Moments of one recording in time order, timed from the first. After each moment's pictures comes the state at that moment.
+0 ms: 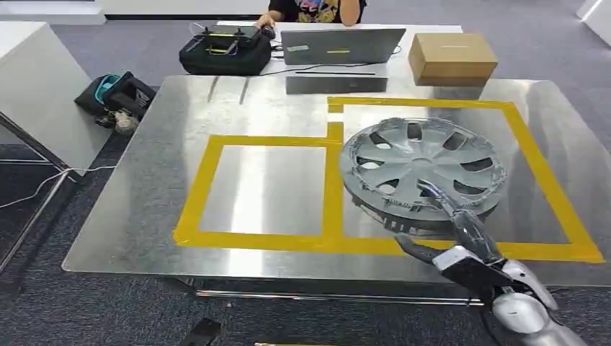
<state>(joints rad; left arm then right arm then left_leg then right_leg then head) -0.13 -0.01 -1.34 -0.14 1.19 0.28 -0.36 -0.02 -0.23 0.21 -1.61 0.40 -0.20 -0.35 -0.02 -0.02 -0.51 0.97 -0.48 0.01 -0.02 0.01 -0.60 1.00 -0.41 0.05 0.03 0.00</state>
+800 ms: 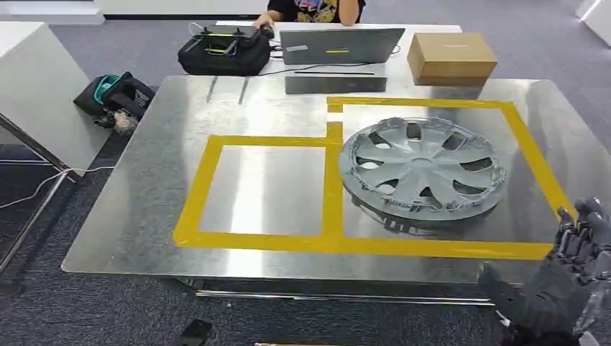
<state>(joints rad) -0.12 -0.01 -1.29 -0.14 1.26 0.26 -0.34 0.31 -0.01 0.05 -2.02 0.23 -0.42 -0.67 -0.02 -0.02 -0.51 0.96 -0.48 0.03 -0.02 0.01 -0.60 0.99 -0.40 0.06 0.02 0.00</state>
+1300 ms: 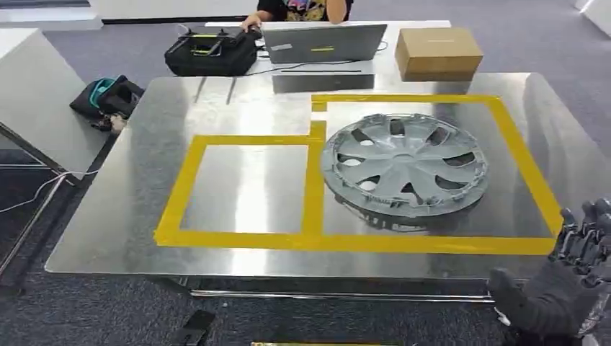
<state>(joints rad) -0.16 -0.01 -1.28 -0.14 1.24 0.25 -0.33 0.31 0.03 0.04 -2.02 0.20 -0.37 -0.67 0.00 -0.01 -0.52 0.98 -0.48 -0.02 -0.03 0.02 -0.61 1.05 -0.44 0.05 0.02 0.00</state>
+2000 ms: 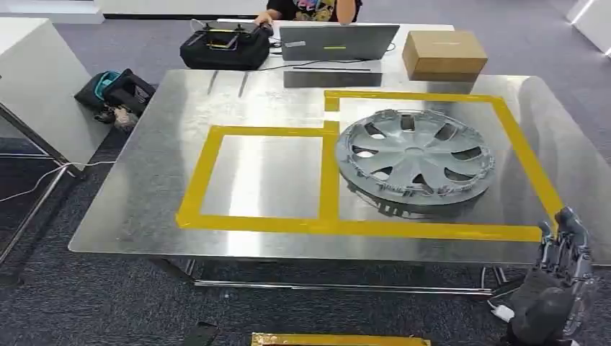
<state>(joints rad) -0.12 -0.03 -1.28 -0.14 1.25 0.26 -0.32 0.39 0.05 0.03 -2.01 0.22 -0.40 -0.56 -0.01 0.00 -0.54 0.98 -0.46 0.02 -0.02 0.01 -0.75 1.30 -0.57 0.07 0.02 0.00</state>
